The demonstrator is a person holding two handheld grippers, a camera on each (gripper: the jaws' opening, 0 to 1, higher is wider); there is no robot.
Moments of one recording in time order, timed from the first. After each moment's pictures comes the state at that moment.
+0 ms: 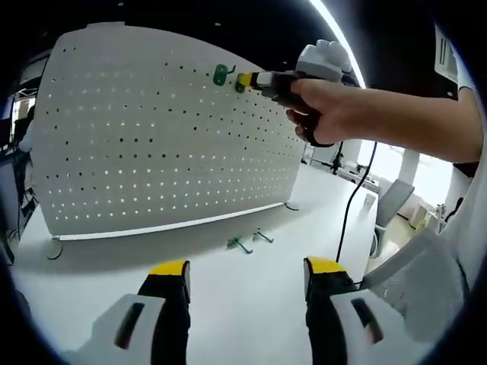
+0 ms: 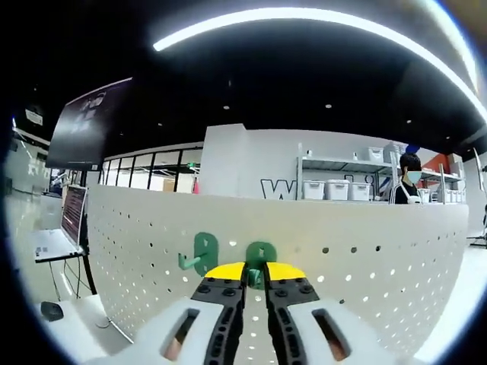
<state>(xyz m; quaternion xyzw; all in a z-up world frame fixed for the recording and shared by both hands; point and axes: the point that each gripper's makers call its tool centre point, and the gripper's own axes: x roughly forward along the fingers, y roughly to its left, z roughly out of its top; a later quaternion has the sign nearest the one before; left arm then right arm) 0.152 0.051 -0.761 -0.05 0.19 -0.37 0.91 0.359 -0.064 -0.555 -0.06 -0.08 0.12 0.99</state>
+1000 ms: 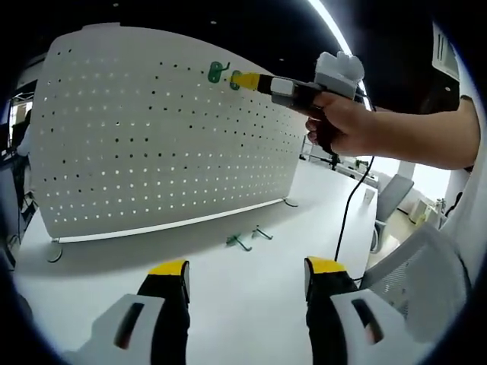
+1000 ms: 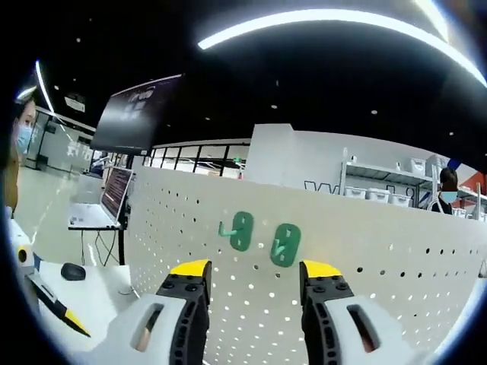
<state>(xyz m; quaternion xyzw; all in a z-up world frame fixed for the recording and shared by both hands) 0.152 0.050 -0.764 -0.03 0.20 -0.37 0.91 0.319 -0.056 -0.577 -0.09 -0.07 0.25 0.96</state>
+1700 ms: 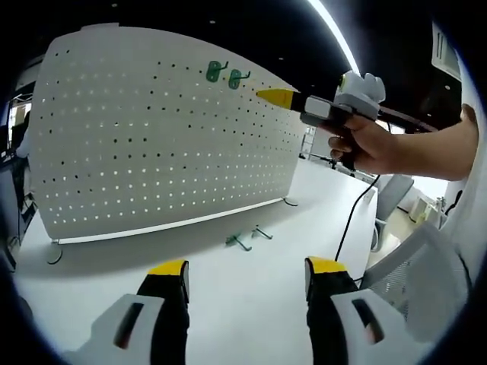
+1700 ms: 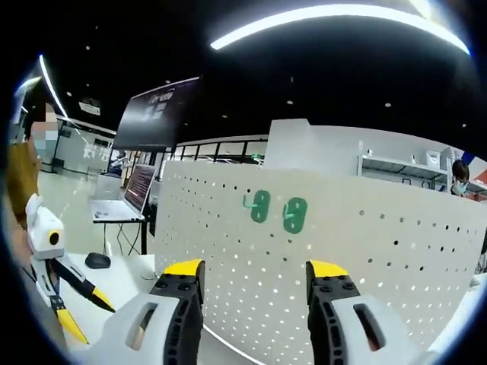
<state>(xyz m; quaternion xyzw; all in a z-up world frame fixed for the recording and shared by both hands) 0.152 0.048 -0.763 -0.03 0.20 -0.37 0.91 0.279 -0.074 -0.606 -0.09 -0.05 0.29 0.95</state>
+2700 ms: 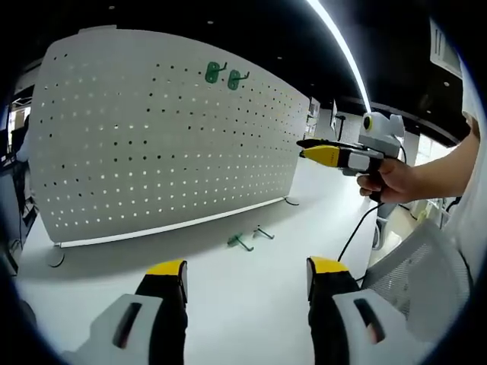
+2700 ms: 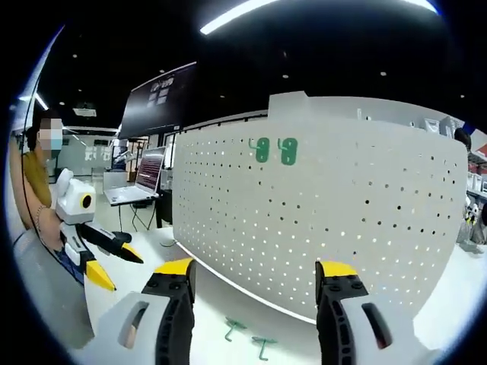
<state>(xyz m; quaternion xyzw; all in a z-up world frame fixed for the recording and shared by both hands) 0.153 0.049 -0.762 -0.02 0.20 -0.37 0.91 0.222 -0.117 -0.676 -0.06 0.03 0.30 0.95</state>
